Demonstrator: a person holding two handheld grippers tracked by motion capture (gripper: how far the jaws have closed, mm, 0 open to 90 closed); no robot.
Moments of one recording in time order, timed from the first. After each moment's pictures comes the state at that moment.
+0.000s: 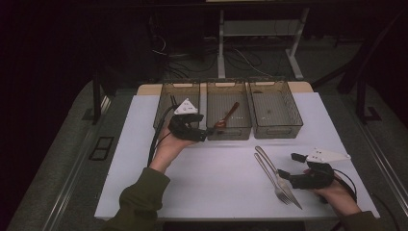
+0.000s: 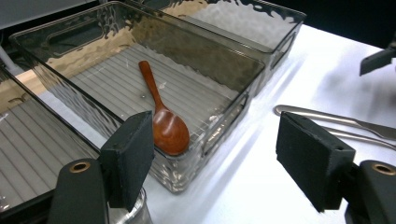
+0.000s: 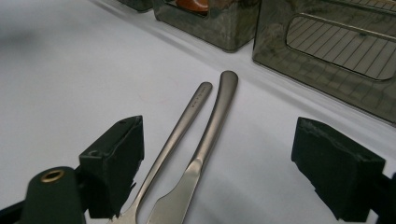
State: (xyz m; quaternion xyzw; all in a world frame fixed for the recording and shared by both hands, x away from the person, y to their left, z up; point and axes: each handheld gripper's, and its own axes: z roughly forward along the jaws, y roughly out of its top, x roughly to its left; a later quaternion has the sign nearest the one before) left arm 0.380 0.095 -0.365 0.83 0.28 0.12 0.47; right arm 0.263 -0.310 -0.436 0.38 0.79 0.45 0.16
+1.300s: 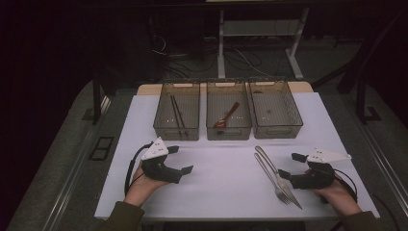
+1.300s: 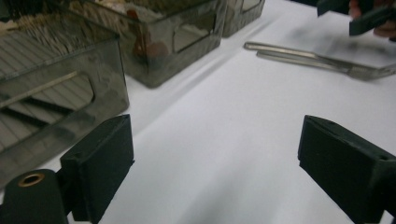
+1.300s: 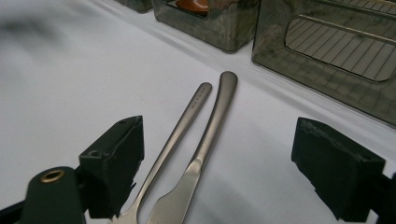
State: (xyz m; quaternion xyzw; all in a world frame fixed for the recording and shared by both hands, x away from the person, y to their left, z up) left arm 0.291 0.167 -0.419 0.82 0.28 0.12 0.49; right arm 0.262 -0.310 -0.434 0.37 0.79 0.45 0.16
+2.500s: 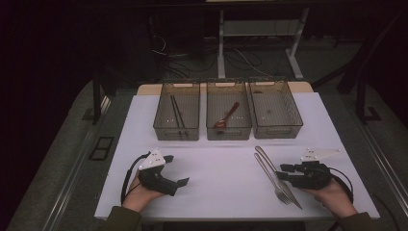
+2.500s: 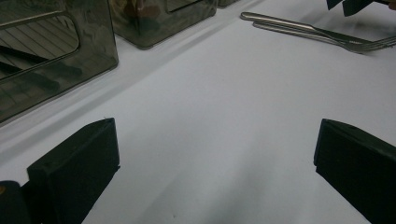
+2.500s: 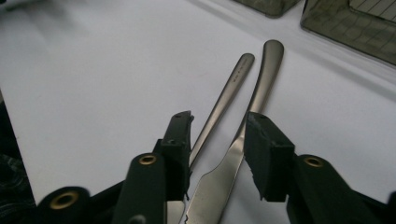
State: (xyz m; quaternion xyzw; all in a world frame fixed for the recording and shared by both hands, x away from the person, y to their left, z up) left arm 0.276 0.176 -0.437 0.82 0.29 0.10 0.48; right arm 0.264 -0.299 -0.428 0.37 0.83 0.41 0.07
